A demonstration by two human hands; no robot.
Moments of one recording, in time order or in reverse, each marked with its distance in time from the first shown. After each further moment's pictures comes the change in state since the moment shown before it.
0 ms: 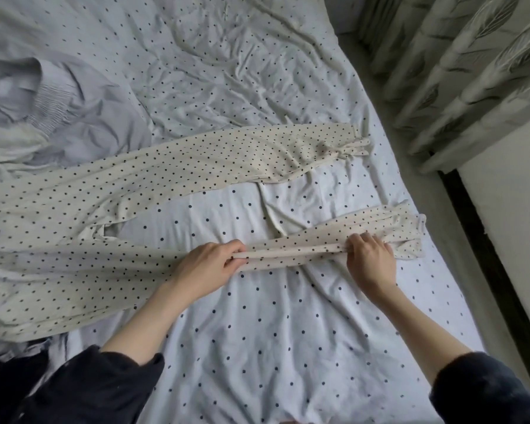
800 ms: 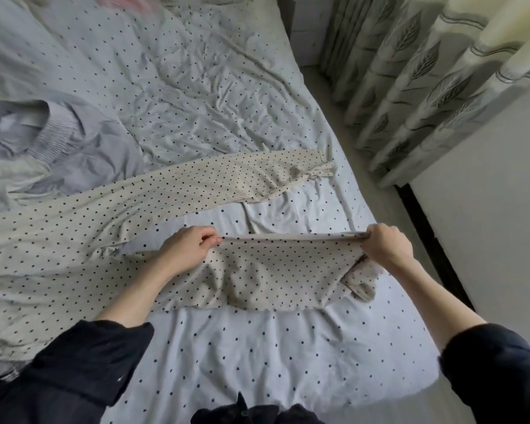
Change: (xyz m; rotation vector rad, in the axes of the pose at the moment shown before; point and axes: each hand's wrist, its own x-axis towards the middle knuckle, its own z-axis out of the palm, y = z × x) left_hand 0.004 -0.001 -0.075 -0.201 -0.097 -0.121; right_hand -0.002 0.026 -0.120 -0.069 -0.156 0.230
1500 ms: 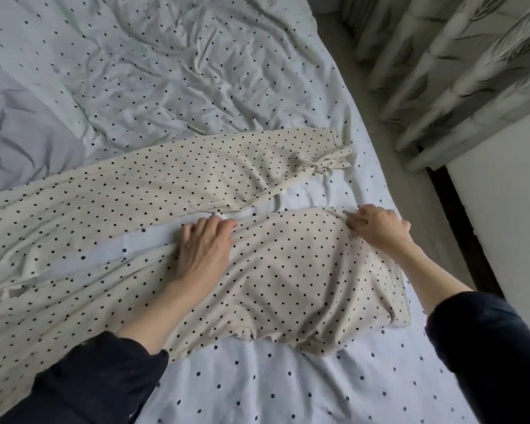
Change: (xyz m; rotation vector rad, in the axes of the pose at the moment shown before) left_hand 0.132 0.021 0.103 0.460 0.402 0.147; right_hand 0.188 0.010 0.098 0.091 -0.118 -0.054
